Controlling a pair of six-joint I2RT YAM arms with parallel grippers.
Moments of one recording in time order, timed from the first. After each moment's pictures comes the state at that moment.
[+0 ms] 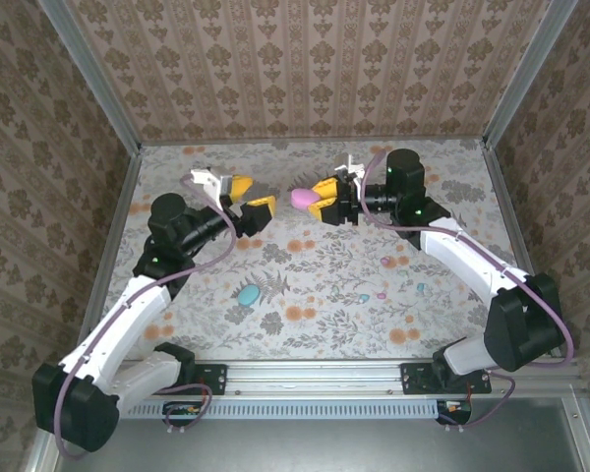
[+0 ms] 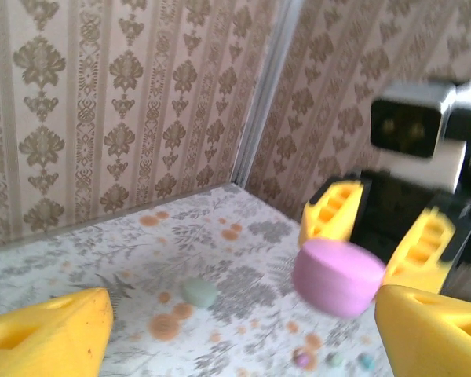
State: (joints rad) left arm -0.42 0.99 0.77 0.23 0.58 -0.21; right arm 0.37 1.43 1.09 0.15 -1.03 -0.03
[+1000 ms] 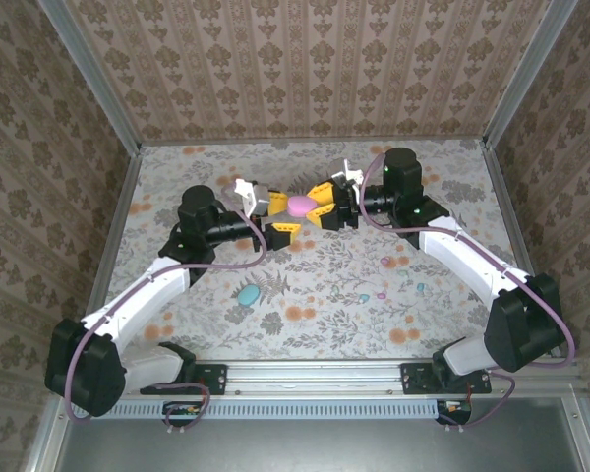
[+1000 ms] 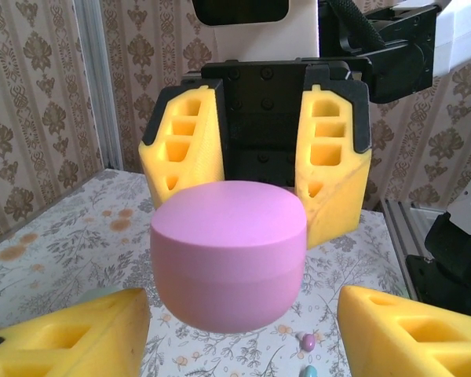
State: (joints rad) left arm -0.52 1.18 0.80 0.33 0.92 0.00; right arm 0.40 1.43 1.11 0.12 -1.12 -0.13
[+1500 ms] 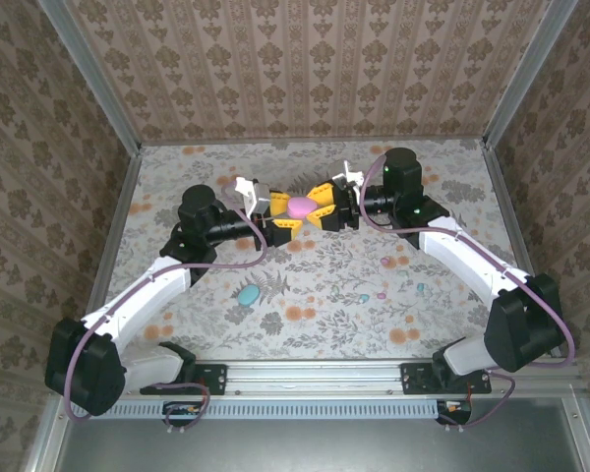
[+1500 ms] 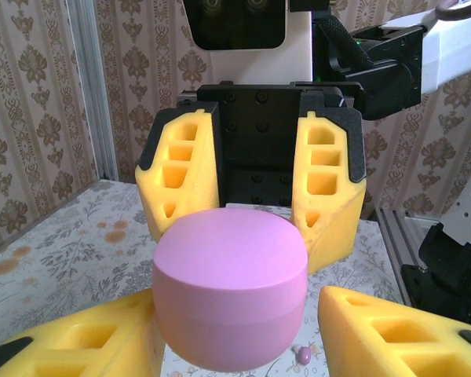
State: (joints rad) left arm -0.53 1.19 0.81 0.36 0.92 -0.03; right arm 0.40 1.43 1.11 0.13 -1.13 -0.16
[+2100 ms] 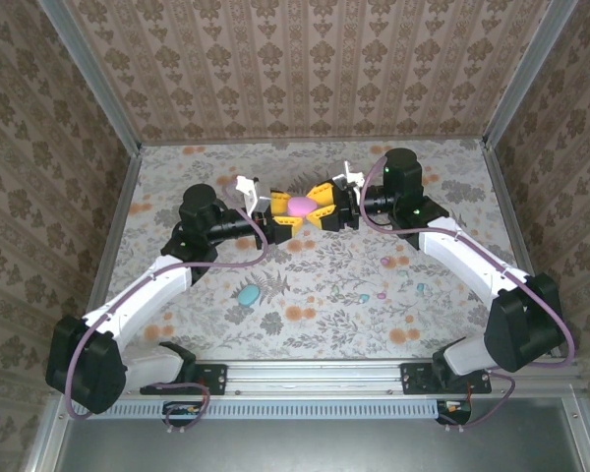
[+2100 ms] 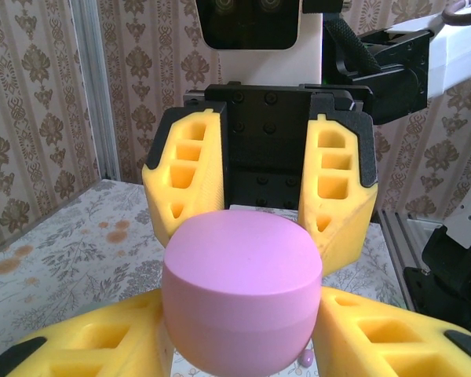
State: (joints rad) left arm -0.53 1.20 0.82 0.37 0.91 -0.03; right arm 0.40 1.43 1.10 0.15 -1.13 -0.16
